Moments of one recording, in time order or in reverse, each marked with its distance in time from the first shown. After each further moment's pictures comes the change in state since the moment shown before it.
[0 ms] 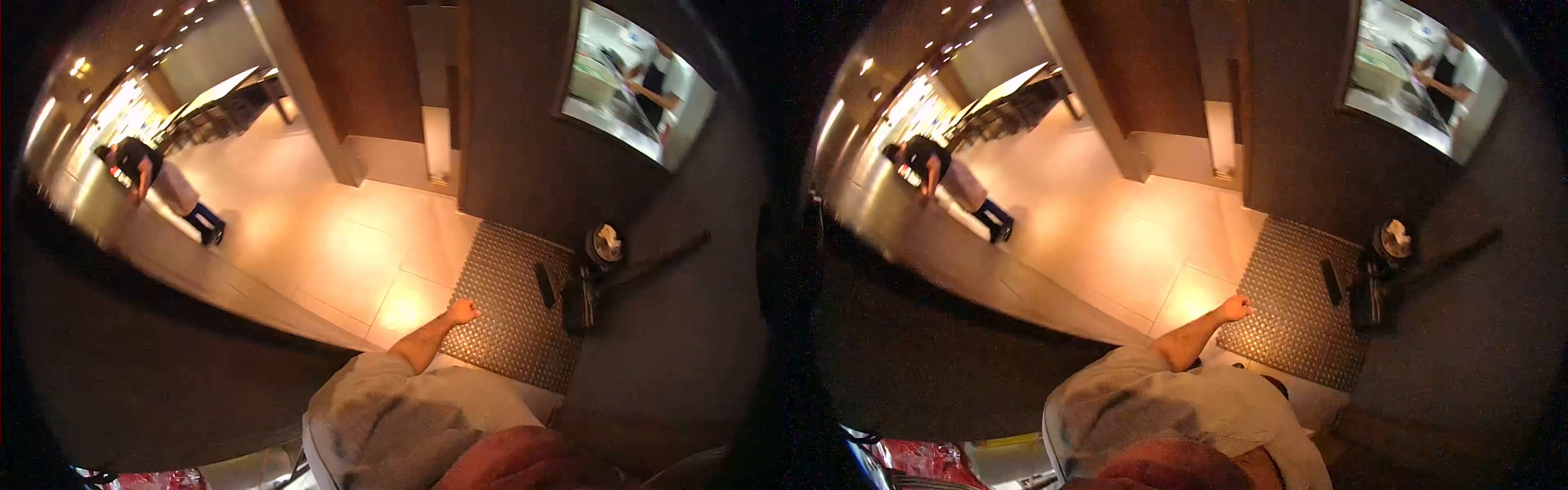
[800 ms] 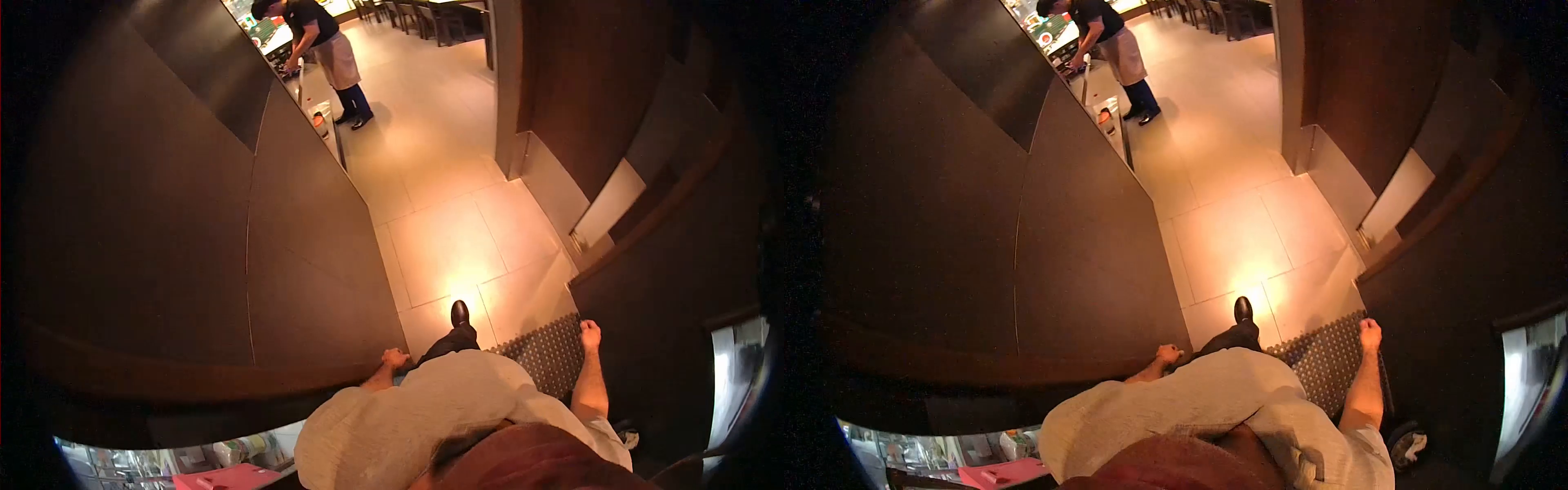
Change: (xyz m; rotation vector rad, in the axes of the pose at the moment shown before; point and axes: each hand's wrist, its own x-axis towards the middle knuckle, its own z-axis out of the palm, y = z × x) left_hand -0.110 -0.141 -0.029 -0.348 0.377 -1.500; right_hand 0.506 -0.703 -0.175 0.085 -0.041 -0.917
